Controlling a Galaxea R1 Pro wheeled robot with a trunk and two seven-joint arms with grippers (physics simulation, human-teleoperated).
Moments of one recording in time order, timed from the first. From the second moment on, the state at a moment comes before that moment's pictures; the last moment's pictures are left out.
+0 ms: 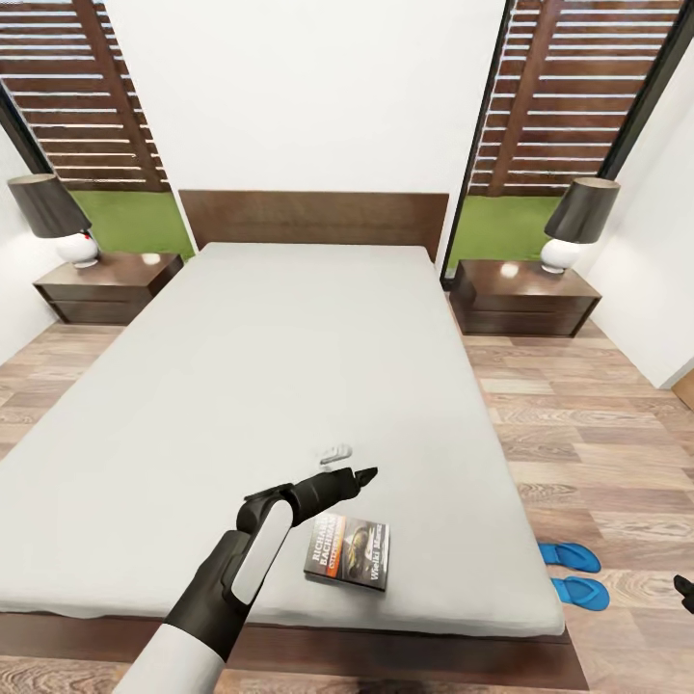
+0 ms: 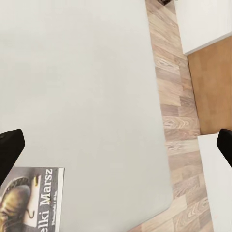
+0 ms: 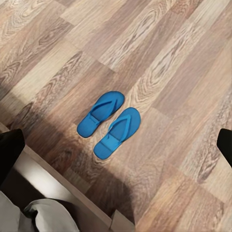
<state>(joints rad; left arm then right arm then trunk) -0.54 -0.16 -0.27 -1.16 0.61 0.61 -0.05 -0.47 -0.55 -0.33 -0.33 -0.74 -0.01 0.08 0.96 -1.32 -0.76</state>
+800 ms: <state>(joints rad) -0.54 -0.16 -0.27 -1.16 0.61 0.61 -0.05 -0.47 -0.55 -0.33 -0.32 -0.74 -0.01 0.08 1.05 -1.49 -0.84</state>
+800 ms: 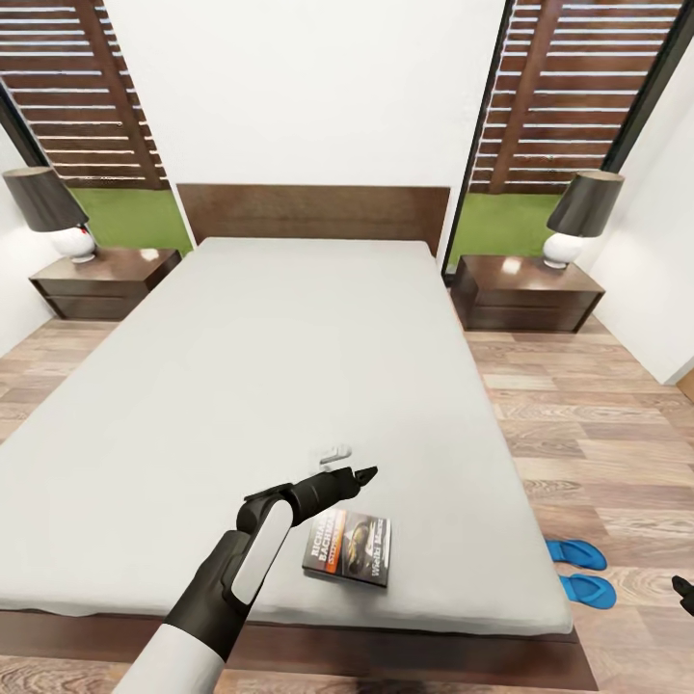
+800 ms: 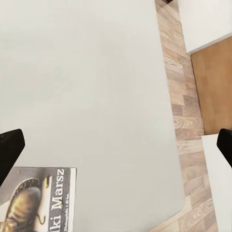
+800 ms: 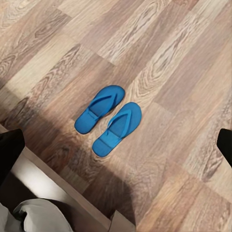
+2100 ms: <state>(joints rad) -0.54 -0.16 -0.27 -1.16 0.61 0.61 -0.05 -0.47 -0.55 -0.33 -0.32 -0.74 -0.01 0.08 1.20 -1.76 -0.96</state>
